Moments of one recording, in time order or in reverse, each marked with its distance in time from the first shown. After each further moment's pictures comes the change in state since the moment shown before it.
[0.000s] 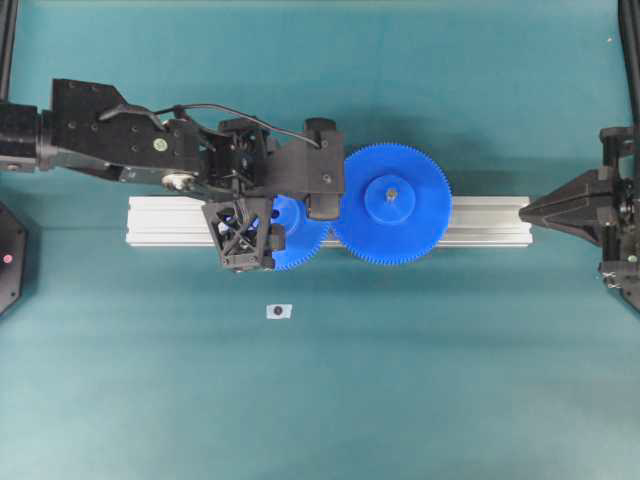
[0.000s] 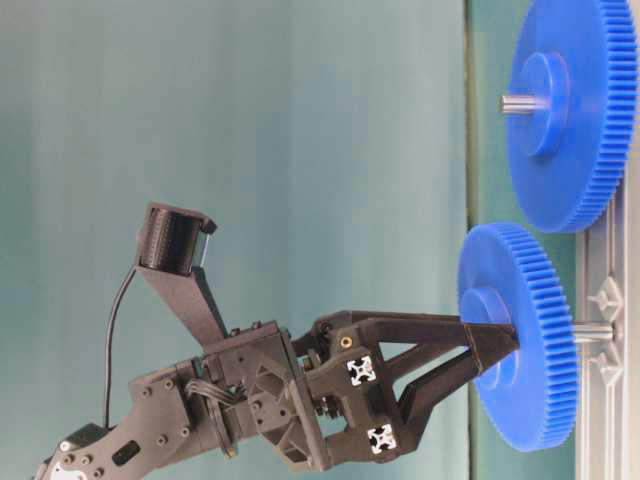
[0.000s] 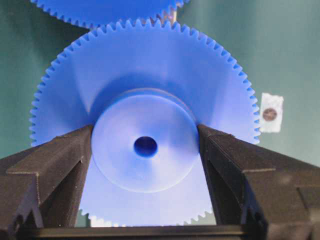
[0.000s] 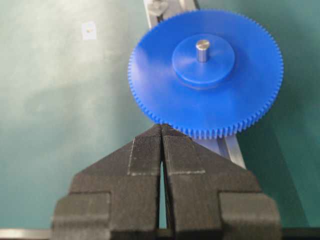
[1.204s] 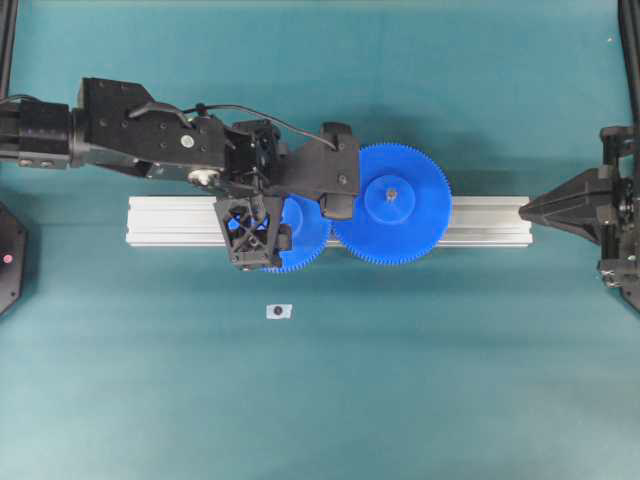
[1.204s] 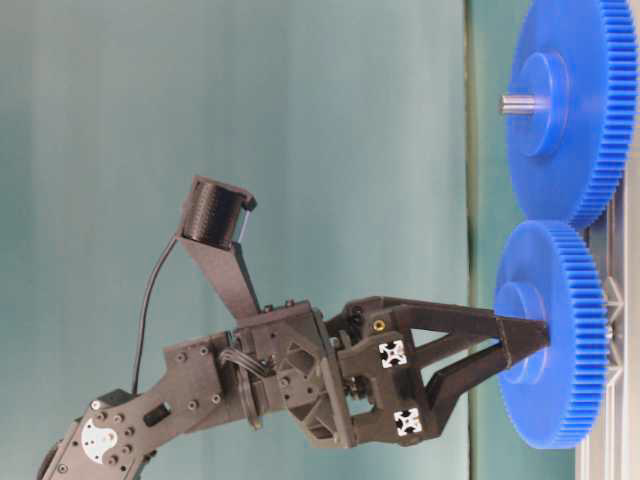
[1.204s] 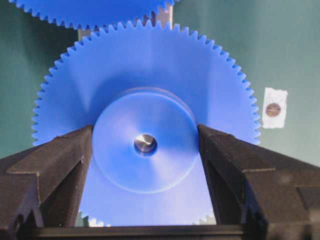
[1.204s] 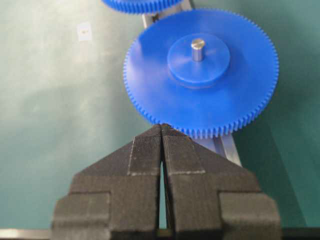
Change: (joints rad) left arm 0.014 0.067 -0.054 -0.005 0.057 0.025; right arm -0.014 0.000 0.008 0.000 -0.011 0.002
